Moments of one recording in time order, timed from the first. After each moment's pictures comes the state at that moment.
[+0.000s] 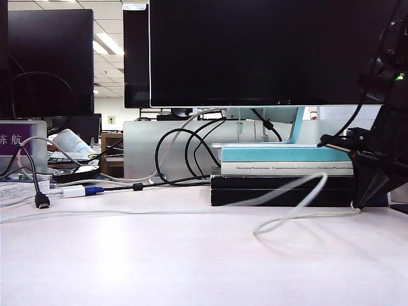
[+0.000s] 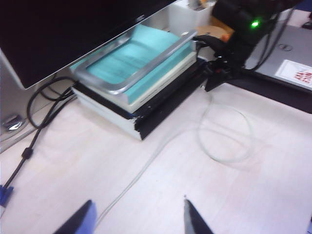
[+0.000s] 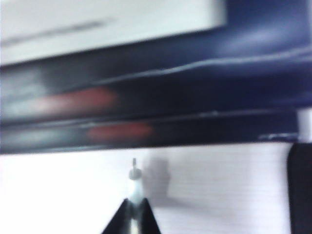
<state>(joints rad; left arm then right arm) -0.08 0.81 0.93 -0.60 0.76 0.46 0.06 1.79 1.13 -0.45 -0.21 0.29</state>
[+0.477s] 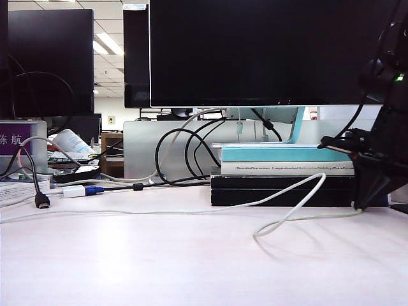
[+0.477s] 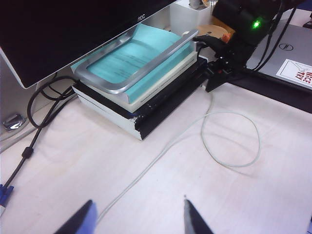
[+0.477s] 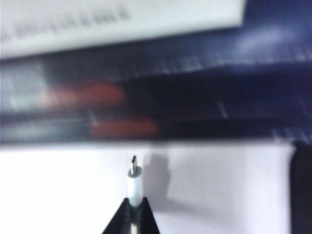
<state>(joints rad) -0.08 0.81 0.93 -0.60 0.76 0.45 0.06 1.78 1.12 -0.46 -0.21 0.26</state>
